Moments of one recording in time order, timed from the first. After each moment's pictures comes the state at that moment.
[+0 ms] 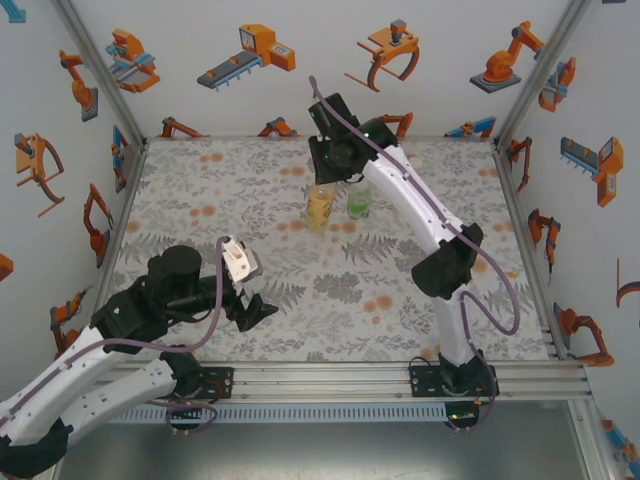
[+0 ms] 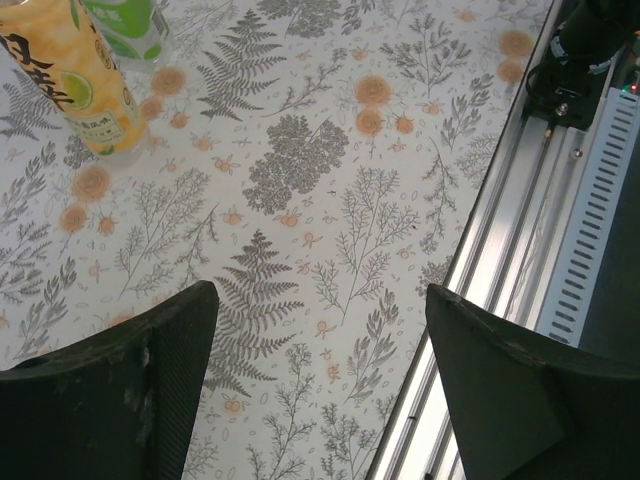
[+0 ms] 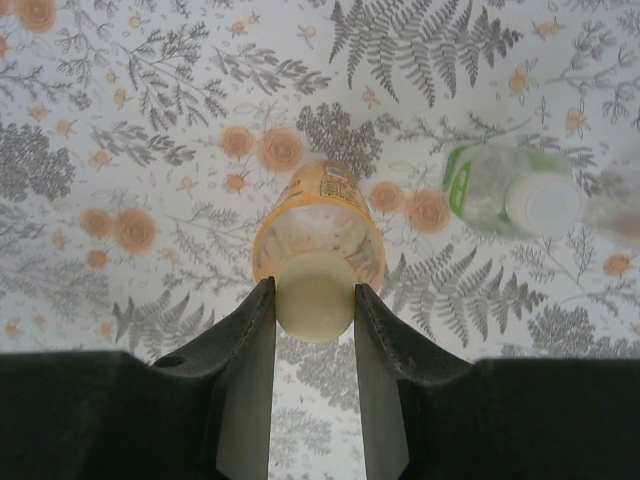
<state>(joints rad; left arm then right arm) -0.90 0.62 0.84 -0.63 0.23 0.15 0.67 2.14 2.41 -1.17 0.10 0.30</state>
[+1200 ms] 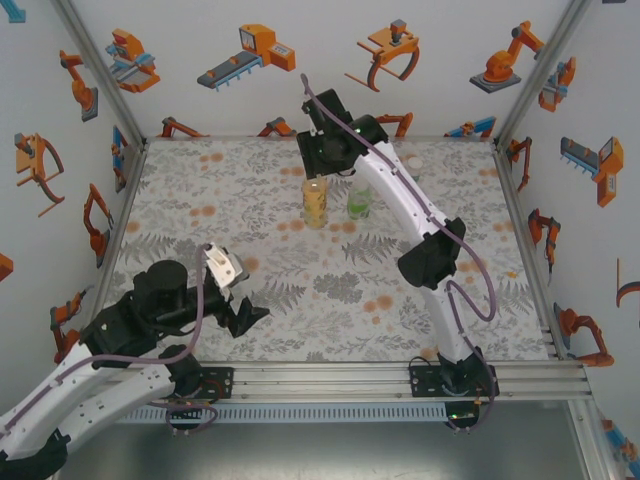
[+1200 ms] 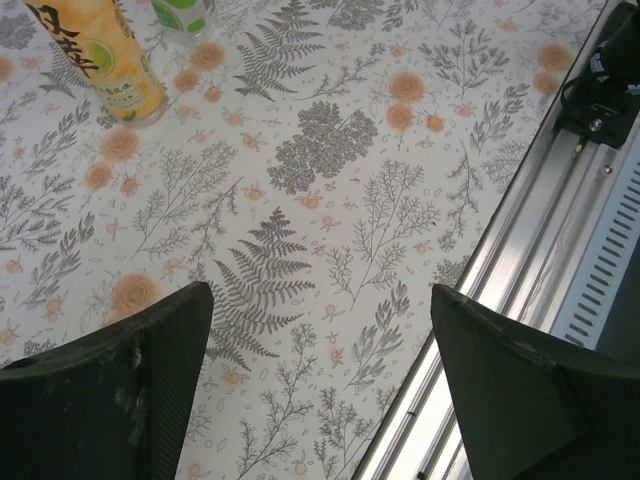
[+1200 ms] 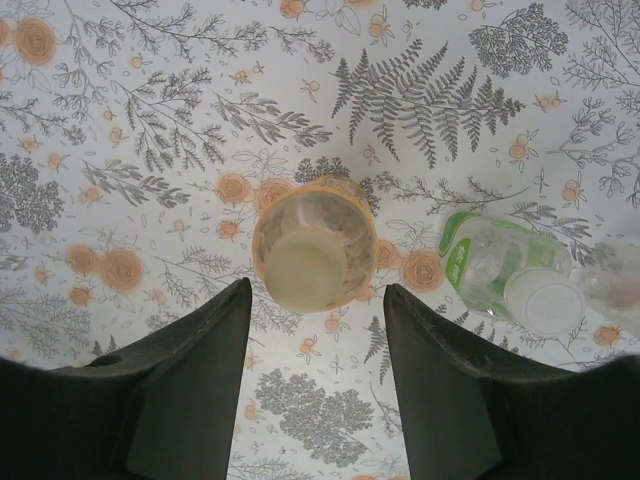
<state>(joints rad) -0.90 0.48 0.77 -0.65 0.13 0.08 0.65 2.27 2.58 -1.17 0.07 0.23</state>
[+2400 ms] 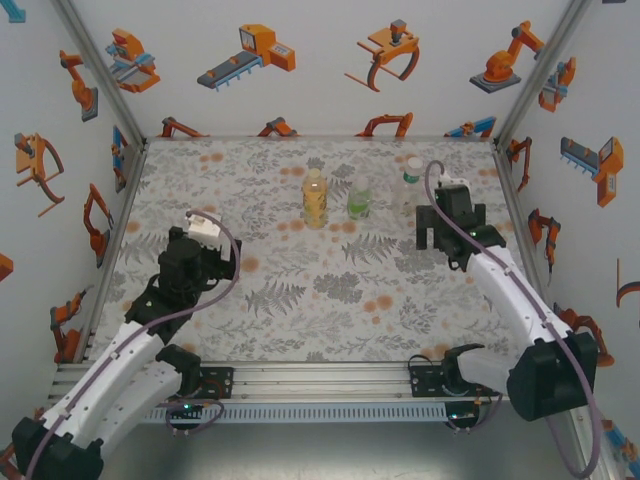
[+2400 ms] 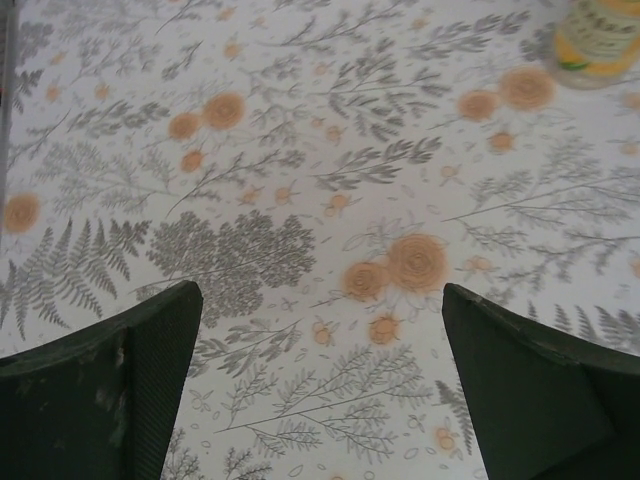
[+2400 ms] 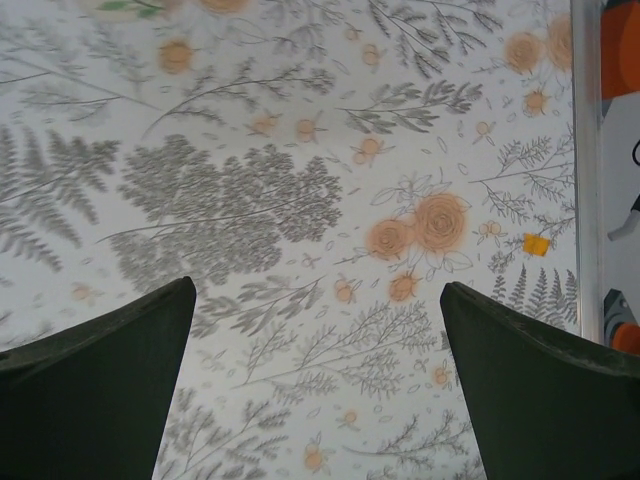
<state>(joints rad) -0.46 0.70 0.51 -0.22 -0.33 0.04 0.20 1.17 0.86 -0.53 0.35 0.09</state>
